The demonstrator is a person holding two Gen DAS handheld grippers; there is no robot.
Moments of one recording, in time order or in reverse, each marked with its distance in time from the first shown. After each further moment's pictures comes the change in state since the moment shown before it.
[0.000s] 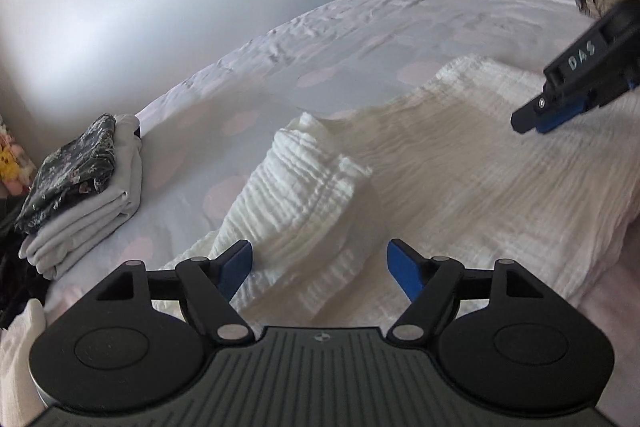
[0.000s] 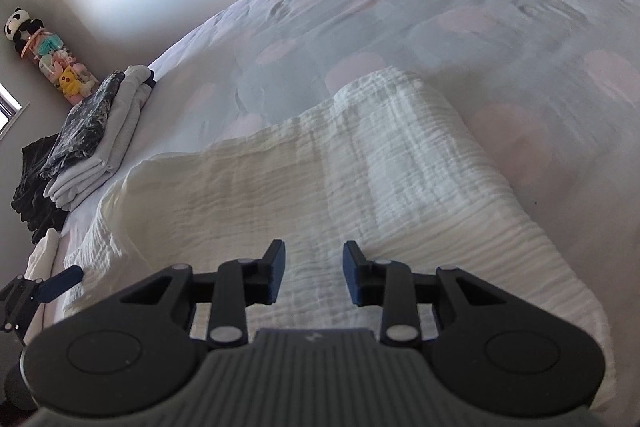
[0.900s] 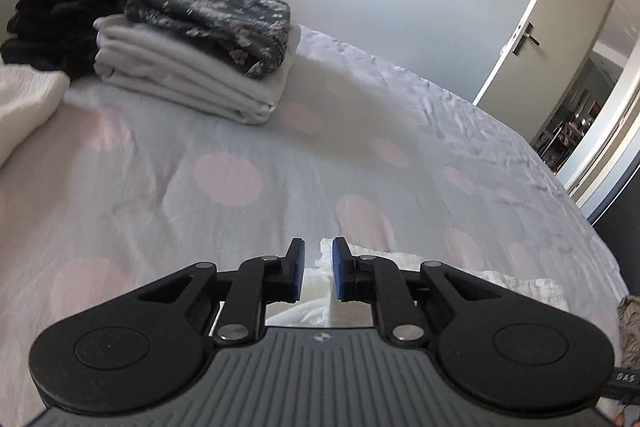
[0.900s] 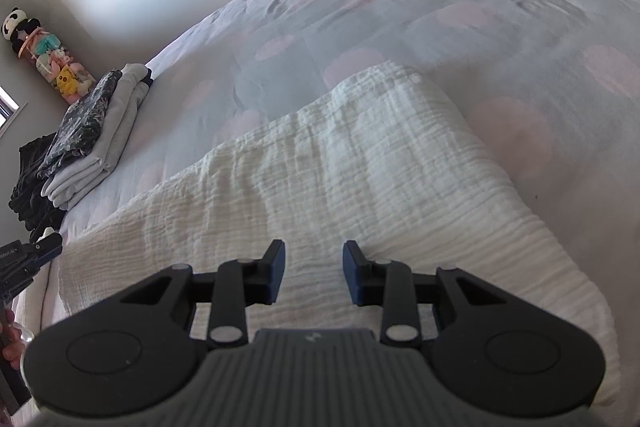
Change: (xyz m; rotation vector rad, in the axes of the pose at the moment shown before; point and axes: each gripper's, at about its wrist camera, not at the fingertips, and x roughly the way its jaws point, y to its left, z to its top) left arm 0.014 0.203 -0.062 -0.993 -0.022 -0.144; right arm 0.000 0.000 -0.002 0.009 0.002 -0.008
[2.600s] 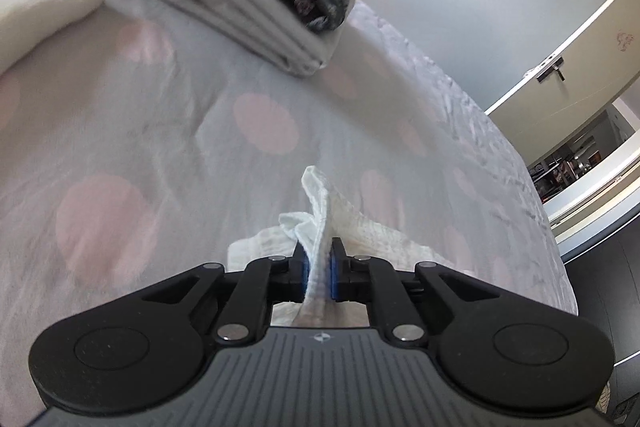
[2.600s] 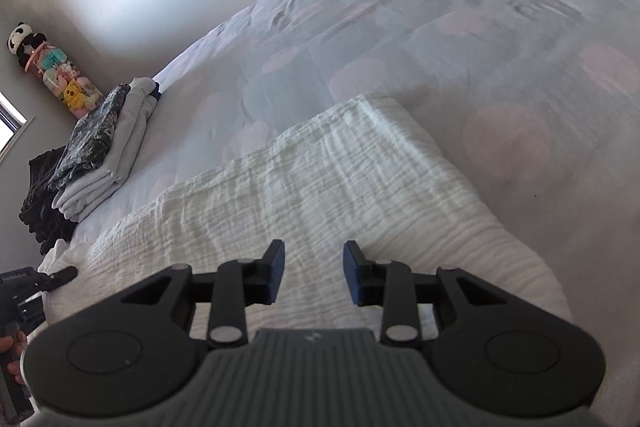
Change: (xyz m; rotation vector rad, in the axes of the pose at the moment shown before) left arm 0.013 0.041 -0.009 -0.242 0.118 -0.031; right arm -0.009 -0.003 -0.001 0.018 -0.030 0.025
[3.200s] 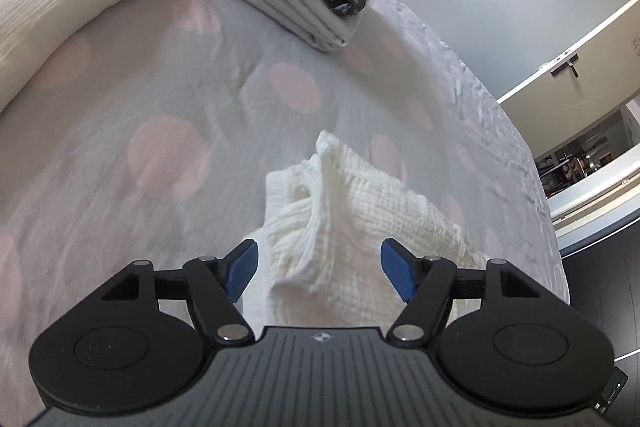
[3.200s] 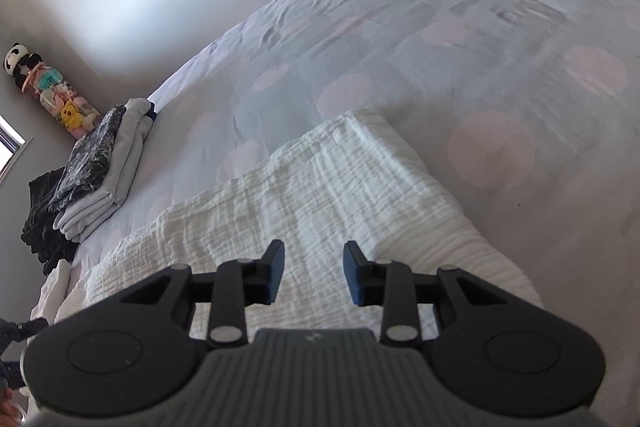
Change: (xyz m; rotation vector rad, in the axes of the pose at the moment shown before) left arm -0.072 0.003 -0.032 -0.083 0.078 0.046; right arm -0.013 -0.007 0.004 0.042 -0.054 -0.002
